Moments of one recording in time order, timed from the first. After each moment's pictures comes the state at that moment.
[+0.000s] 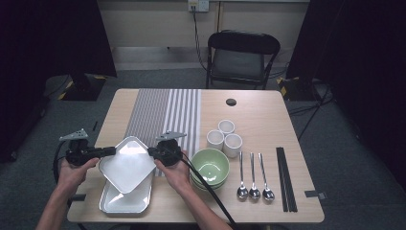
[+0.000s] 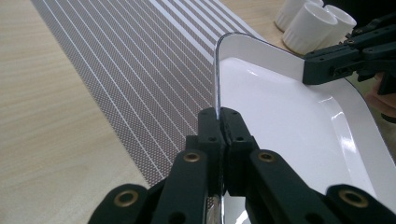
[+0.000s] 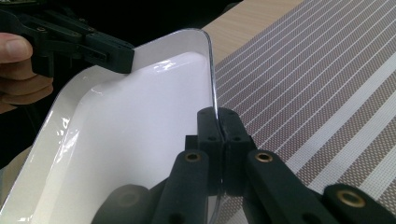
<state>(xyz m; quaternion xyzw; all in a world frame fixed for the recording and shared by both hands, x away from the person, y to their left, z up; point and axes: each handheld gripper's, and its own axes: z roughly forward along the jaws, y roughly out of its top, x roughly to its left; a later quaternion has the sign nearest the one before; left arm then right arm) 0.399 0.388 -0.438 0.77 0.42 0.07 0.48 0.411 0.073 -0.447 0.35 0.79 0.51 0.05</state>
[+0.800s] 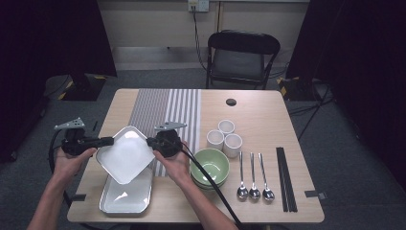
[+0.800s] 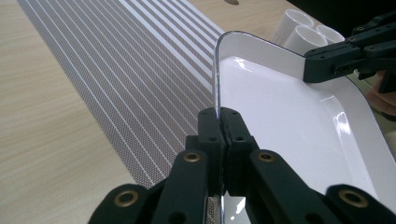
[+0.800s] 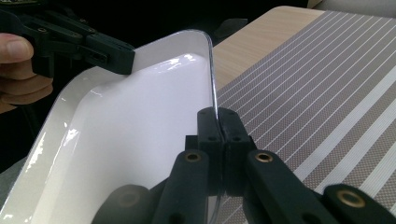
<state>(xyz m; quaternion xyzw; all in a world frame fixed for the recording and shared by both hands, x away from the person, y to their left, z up) 0.411 0.388 -0.403 0.77 0.41 0.08 0.48 0.421 0.073 -0.415 0.34 0.78 0.52 0.07</state>
